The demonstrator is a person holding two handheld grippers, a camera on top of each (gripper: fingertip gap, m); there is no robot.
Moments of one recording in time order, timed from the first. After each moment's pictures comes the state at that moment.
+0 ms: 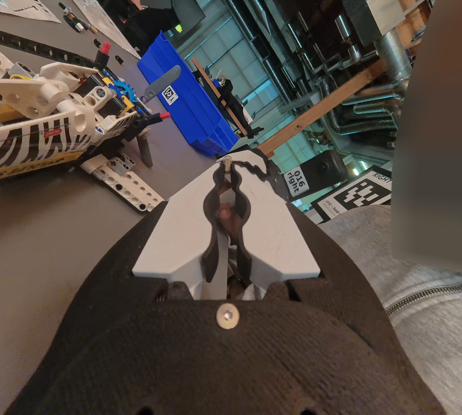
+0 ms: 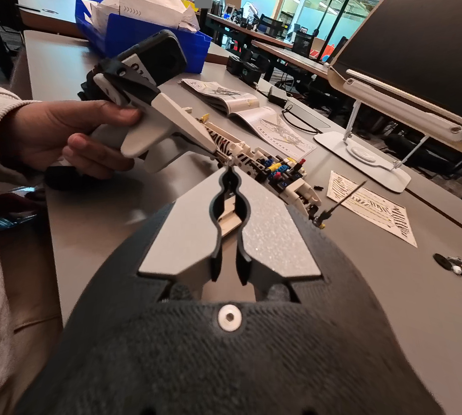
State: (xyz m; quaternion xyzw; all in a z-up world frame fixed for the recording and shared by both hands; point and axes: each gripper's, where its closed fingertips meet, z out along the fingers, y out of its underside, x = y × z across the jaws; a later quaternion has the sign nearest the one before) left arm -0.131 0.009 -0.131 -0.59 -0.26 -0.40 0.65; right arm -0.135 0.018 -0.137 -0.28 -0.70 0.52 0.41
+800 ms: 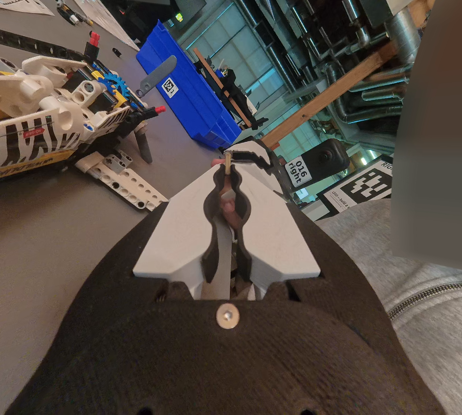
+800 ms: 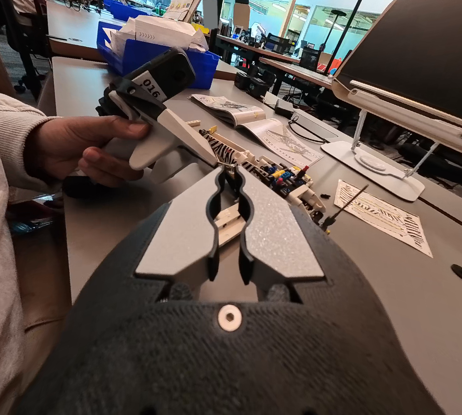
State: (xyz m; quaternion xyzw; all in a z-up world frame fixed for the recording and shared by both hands) left arm -0.126 0.012 -0.134 -0.61 -0.24 -0.39 0.65; right arm -0.130 0.017 -0.130 -0.27 -0.69 0.55 0.39
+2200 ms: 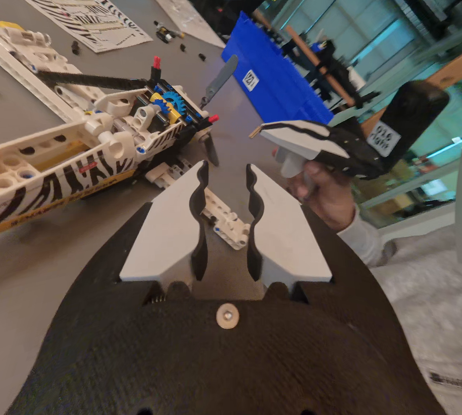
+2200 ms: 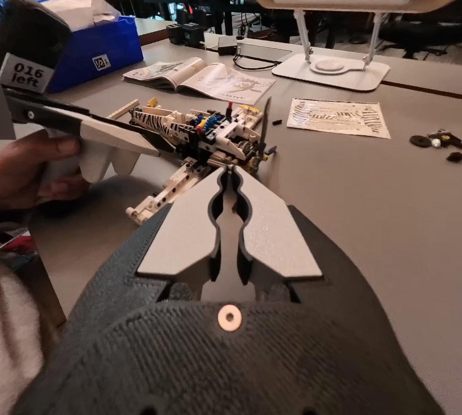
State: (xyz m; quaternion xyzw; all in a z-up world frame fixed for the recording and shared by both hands) left arm -0.152 0.032 -0.164 -0.72 -0.29 -0.19 0.60; right arm -0.141 0.101 -0.151 -0.47 -0.64 0.52 0.32
